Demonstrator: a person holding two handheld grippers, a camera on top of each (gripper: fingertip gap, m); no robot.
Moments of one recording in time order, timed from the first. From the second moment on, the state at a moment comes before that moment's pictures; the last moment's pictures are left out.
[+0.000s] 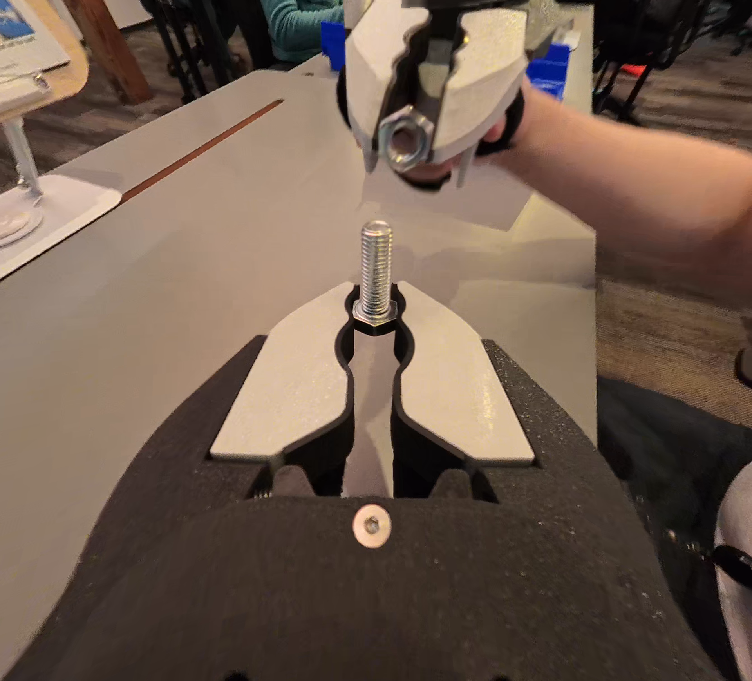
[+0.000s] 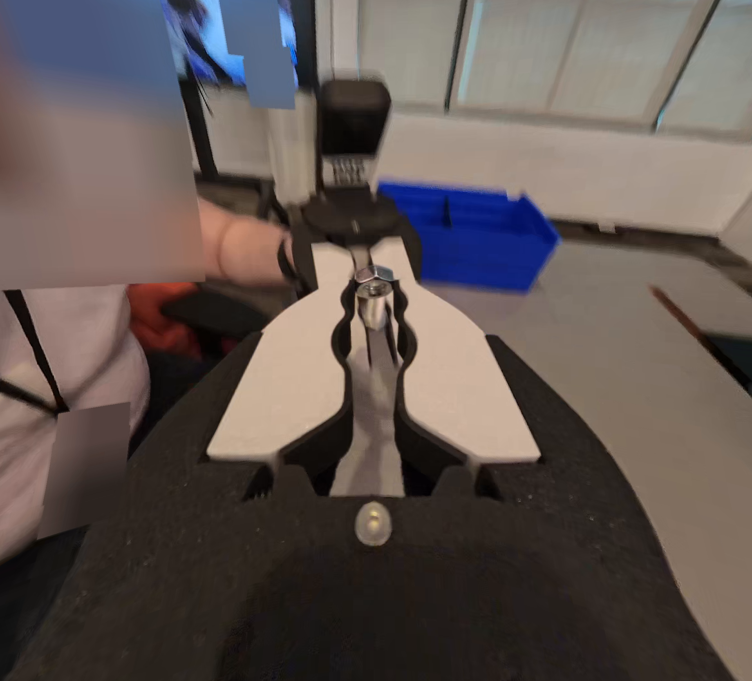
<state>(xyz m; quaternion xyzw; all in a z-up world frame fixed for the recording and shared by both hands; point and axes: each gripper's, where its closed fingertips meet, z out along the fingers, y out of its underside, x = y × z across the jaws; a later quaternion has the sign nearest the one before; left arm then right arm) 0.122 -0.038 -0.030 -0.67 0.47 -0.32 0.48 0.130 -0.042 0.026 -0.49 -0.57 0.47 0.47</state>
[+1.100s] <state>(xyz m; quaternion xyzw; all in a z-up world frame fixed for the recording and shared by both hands) 0.025 -0.063 -0.037 -0.71 0.43 -0.25 0.49 0.244 0.026 -0.168 -0.56 -0.80 -0.22 -0.09</state>
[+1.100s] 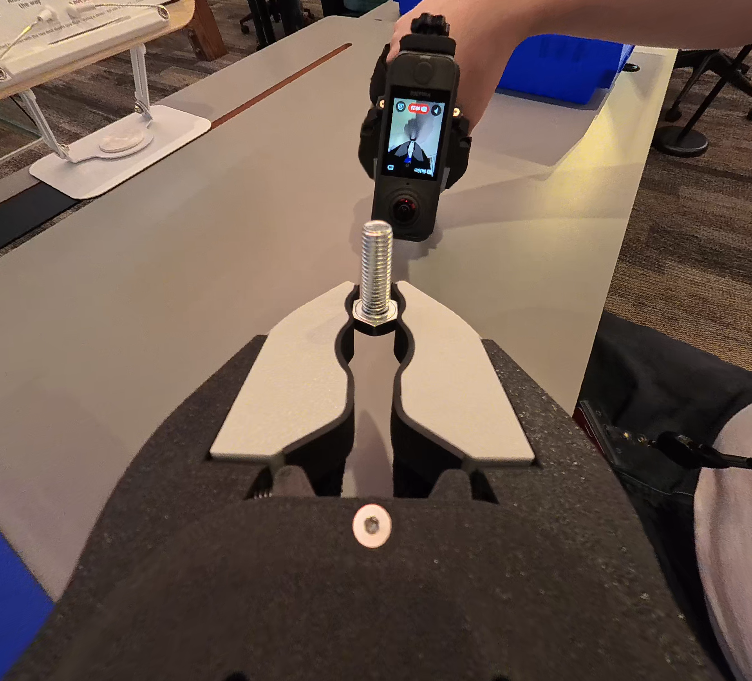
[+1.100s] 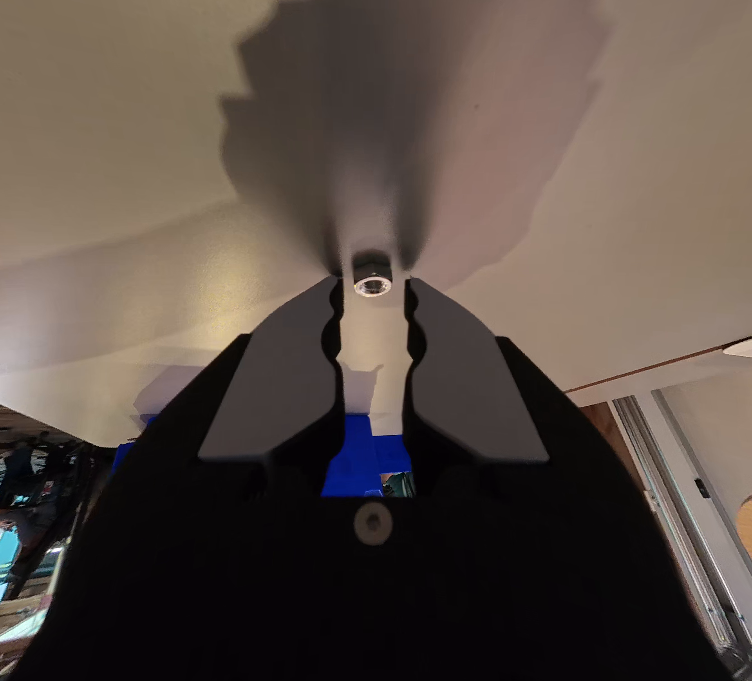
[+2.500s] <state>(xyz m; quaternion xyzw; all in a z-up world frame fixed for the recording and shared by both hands) 0.107 -0.027 -0.011 -0.66 0.49 -0.34 0.45 0.171 0.014 0.006 -0.67 -0.51 0.31 0.43</state>
